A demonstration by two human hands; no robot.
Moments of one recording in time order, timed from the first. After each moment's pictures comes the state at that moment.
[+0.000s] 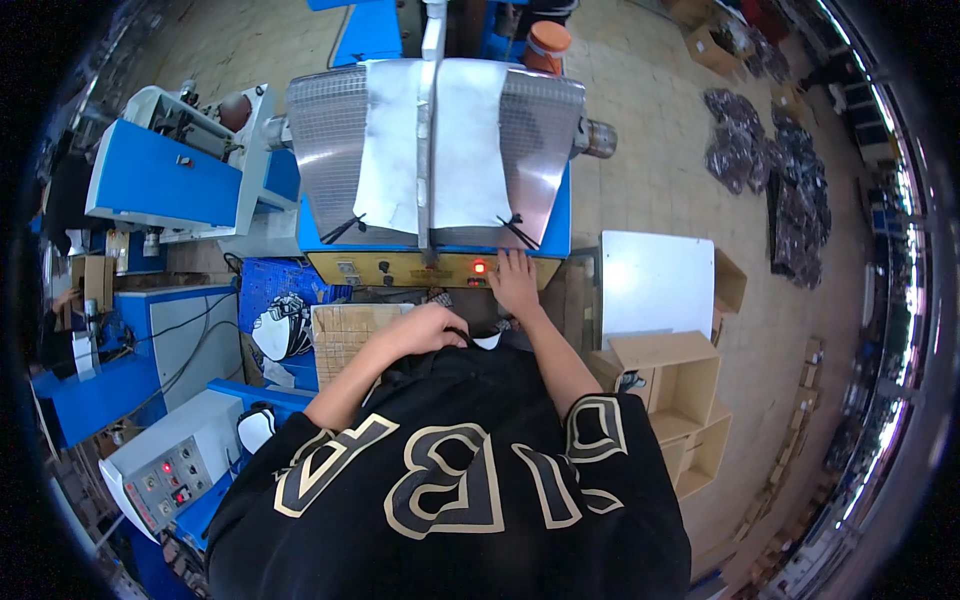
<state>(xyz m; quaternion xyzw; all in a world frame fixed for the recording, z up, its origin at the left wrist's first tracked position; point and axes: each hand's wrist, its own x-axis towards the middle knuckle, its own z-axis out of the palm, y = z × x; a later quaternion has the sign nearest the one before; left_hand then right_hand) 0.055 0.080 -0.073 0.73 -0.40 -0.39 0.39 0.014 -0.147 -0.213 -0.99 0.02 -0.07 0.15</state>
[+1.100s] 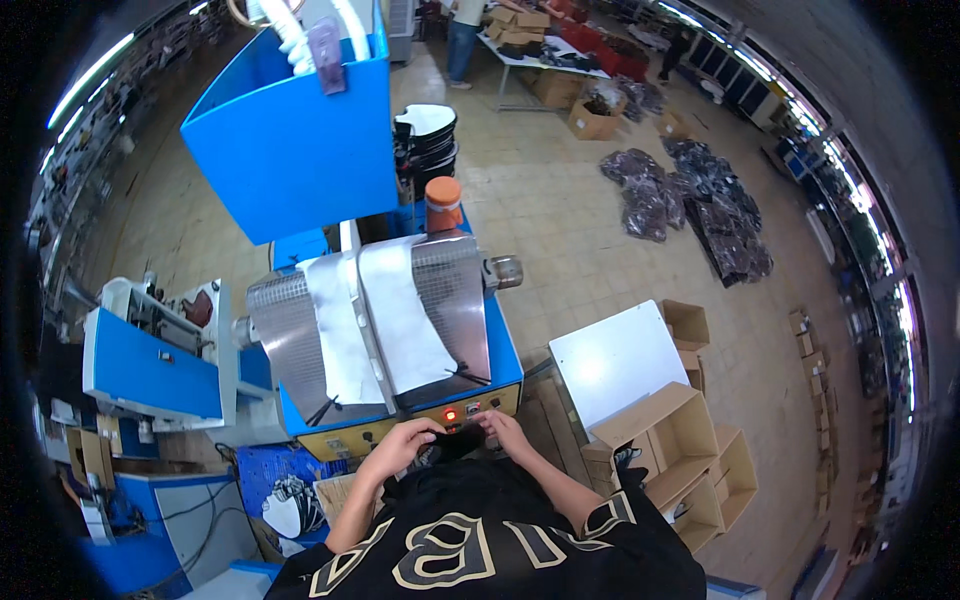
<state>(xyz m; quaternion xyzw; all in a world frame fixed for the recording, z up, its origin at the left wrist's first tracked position) 0.103 0.070 -0.031 0.69 -0.31 -0.39 0.52 -0.032 -0.164 -0.163 -0.65 0.29 0.07 0.70</state>
